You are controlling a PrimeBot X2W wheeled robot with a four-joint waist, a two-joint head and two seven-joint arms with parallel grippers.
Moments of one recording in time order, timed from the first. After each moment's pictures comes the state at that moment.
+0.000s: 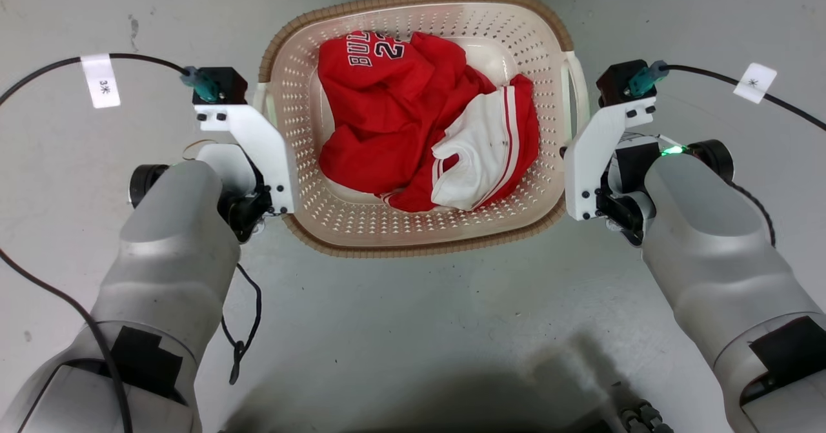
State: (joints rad) left arm -1.06 0.17 -0.51 1.24 -0.67 -0.13 0.30; right arm -1.05 -0.06 0.48 1.23 0.46 0.13 0.29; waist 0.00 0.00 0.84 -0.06
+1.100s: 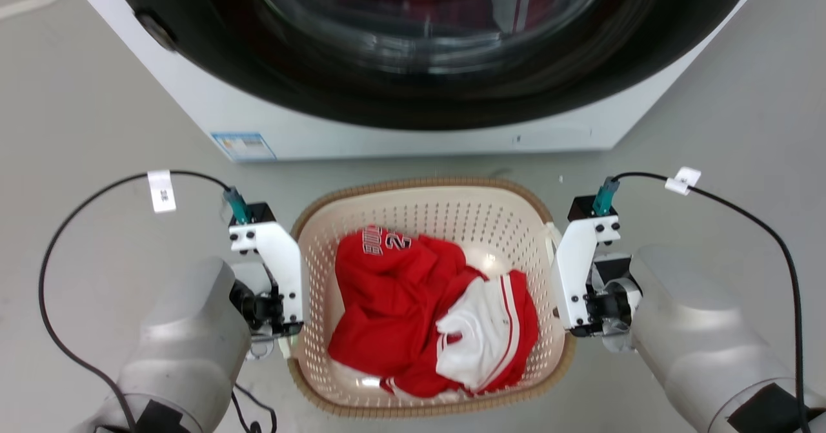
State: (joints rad) left arm -0.87 0.17 -0.65 1.24 -0.91 -0.12 0.67; right arm -0.87 -0.07 0.71 1.23 0.78 0.12 0.69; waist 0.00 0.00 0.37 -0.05
